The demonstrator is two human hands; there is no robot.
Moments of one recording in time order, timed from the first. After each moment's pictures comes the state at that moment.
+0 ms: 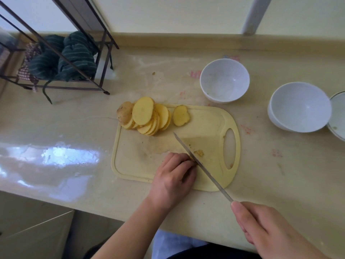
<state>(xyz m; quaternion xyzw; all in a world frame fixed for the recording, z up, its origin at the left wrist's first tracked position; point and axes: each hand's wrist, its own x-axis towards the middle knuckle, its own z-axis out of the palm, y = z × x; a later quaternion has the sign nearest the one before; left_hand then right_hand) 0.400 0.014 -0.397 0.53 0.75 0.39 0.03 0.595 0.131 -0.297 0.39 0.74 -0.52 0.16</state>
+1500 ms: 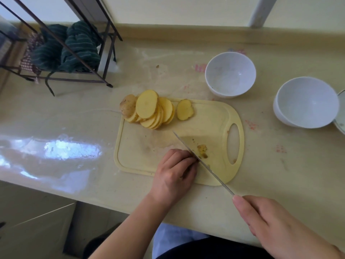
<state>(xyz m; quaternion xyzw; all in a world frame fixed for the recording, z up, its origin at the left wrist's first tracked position) 0.404 0.008 -0.397 0.51 0.75 0.41 0.01 0.591 0.137 -0.295 0.37 0.78 -0.48 0.18</state>
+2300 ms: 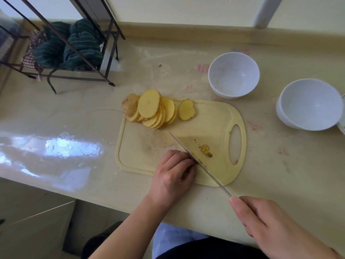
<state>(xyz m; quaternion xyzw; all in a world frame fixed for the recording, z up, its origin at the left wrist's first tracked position) 0.401 0.002 -0.398 0.52 0.76 0.40 0.01 0.584 0.133 -0.289 0.37 0.77 -0.49 0.20</state>
